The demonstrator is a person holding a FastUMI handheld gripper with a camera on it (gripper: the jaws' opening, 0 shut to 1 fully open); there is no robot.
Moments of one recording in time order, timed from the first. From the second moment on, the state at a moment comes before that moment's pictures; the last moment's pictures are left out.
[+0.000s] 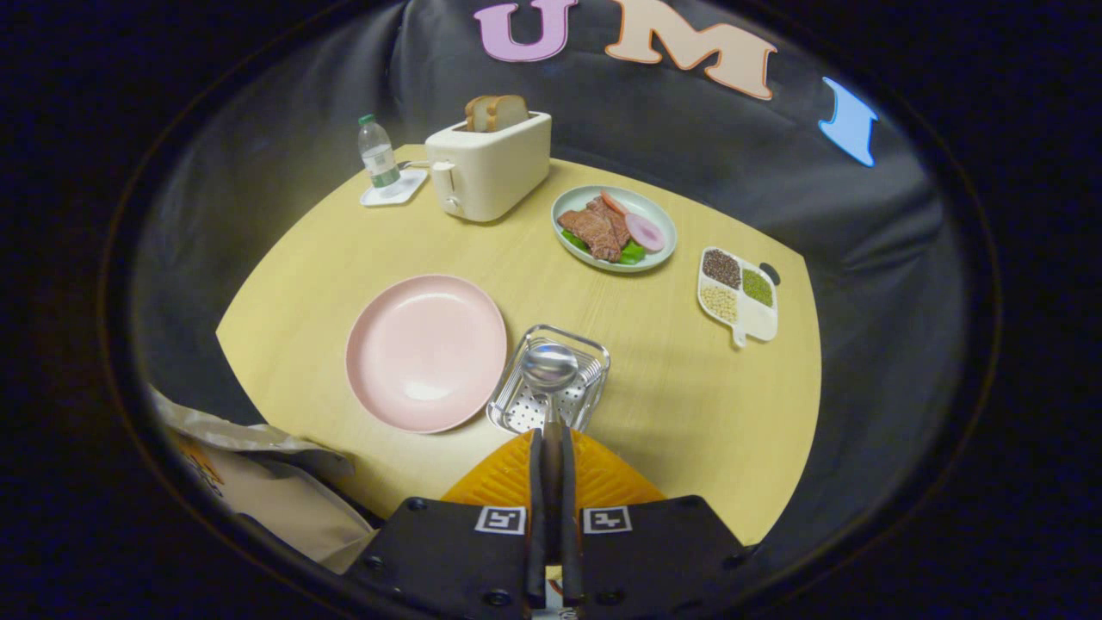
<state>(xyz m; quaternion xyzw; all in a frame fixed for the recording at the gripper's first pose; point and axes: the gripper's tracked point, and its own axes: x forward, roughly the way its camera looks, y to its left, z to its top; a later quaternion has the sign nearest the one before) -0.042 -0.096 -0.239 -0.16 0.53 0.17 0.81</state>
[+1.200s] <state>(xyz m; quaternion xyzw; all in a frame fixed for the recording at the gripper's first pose) -0.005 0.021 -0.102 -0.02 0.13 0.09 0.99</state>
